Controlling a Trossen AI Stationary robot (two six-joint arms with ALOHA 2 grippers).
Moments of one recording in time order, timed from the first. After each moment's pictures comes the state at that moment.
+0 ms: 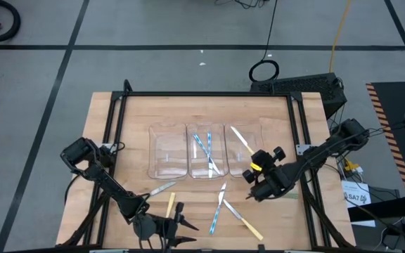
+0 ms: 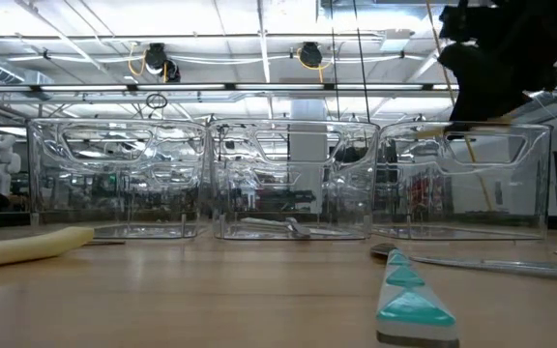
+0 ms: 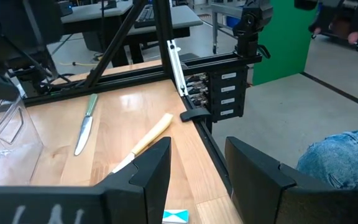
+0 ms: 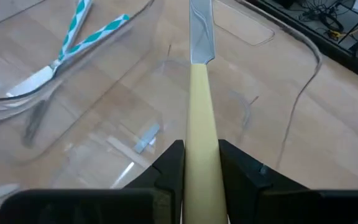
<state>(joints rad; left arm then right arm) -0.80 1.86 1.00 0.65 -0.52 -0.03 0.53 1.50 0.93 -1.12 0.83 1.45</state>
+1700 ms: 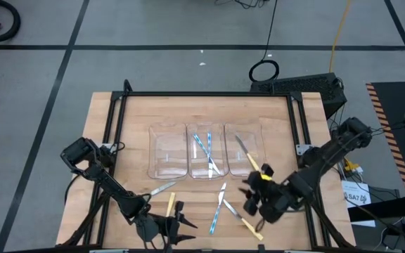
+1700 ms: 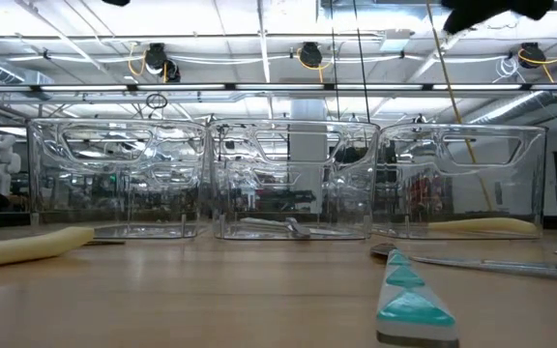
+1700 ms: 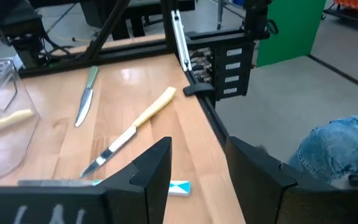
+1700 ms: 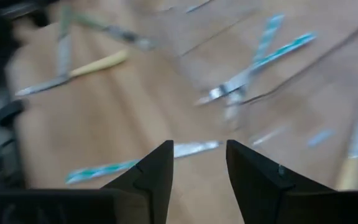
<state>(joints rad) -0.79 1.86 1.00 0.53 -0.52 -0.12 0.70 1.46 1.17 -0.82 0.67 1.11</state>
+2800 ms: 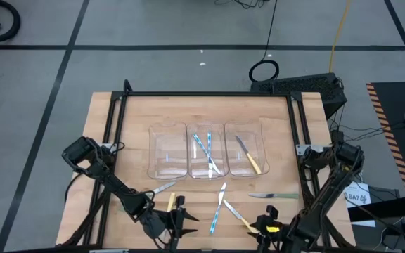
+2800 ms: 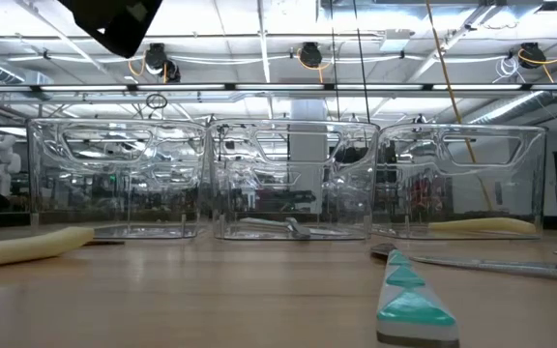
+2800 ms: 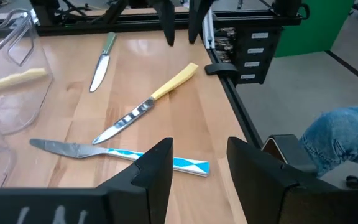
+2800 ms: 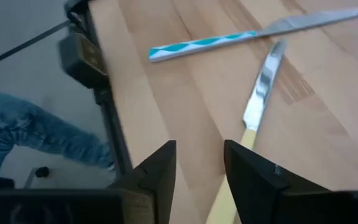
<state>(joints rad) -0.75 1.86 1.00 0.43 -0.52 -0.28 1.04 1.77 1.17 -0.57 0.65 1.40</state>
